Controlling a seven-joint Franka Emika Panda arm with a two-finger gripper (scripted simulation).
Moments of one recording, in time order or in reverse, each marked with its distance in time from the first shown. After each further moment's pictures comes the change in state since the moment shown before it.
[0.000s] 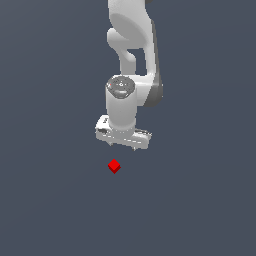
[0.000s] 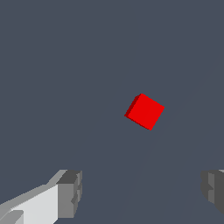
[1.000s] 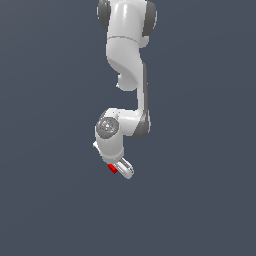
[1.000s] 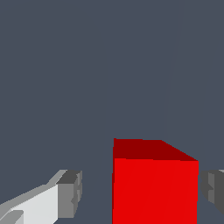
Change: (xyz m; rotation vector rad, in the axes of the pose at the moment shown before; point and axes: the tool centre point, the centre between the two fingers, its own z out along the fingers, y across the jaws) arm 0.044 0.027 0.110 0.012 -0.016 0.515
